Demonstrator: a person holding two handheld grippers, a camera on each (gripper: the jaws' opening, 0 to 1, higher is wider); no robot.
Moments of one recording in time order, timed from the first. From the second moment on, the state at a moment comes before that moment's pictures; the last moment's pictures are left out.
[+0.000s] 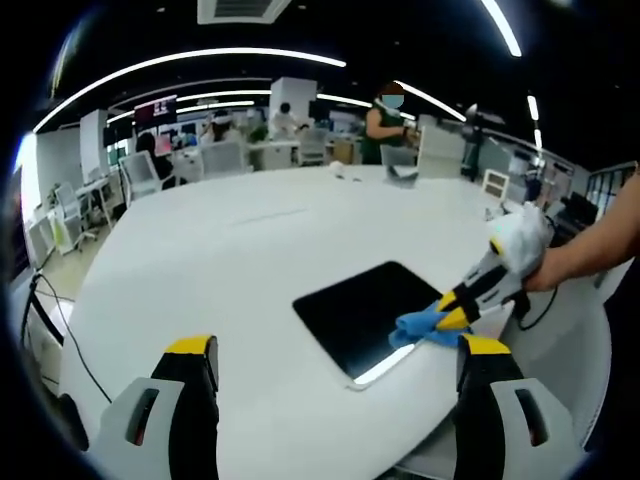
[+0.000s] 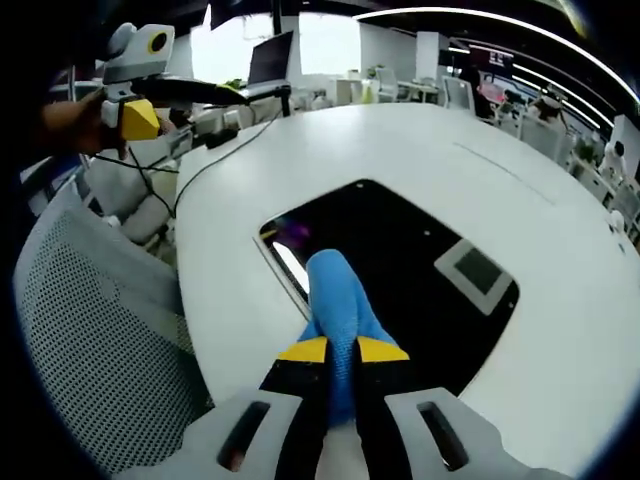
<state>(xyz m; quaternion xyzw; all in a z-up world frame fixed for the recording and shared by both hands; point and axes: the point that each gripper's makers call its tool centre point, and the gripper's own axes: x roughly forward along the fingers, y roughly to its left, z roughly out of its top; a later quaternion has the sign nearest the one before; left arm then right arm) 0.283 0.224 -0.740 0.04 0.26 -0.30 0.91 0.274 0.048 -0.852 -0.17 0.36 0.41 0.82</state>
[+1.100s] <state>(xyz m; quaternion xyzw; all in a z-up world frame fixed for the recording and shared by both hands) 0.285 0.214 -0.740 0.02 0.27 -0.31 0.91 0.274 0.034 -0.853 -0.18 0.37 0.45 0.80</state>
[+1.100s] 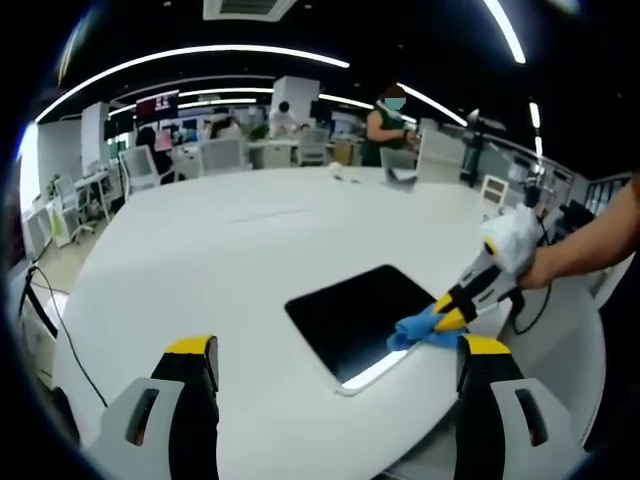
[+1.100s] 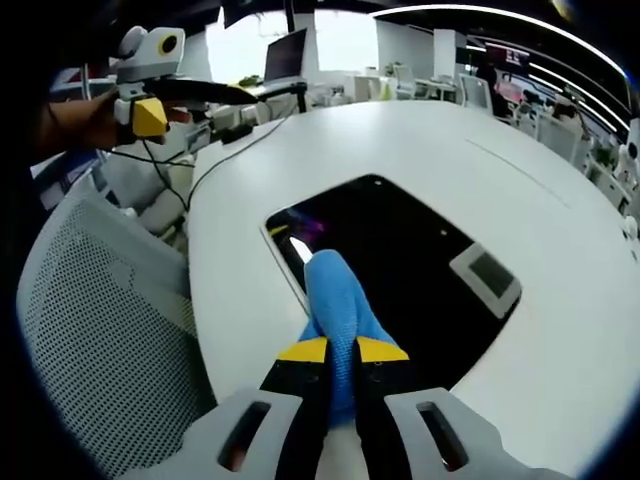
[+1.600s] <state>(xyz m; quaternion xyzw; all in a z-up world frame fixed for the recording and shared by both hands) 0.290 0.212 -0.739 0.02 0.27 -0.31 0.91 0.275 0.007 -0.853 -0.18 0.38 0.45 0.79</state>
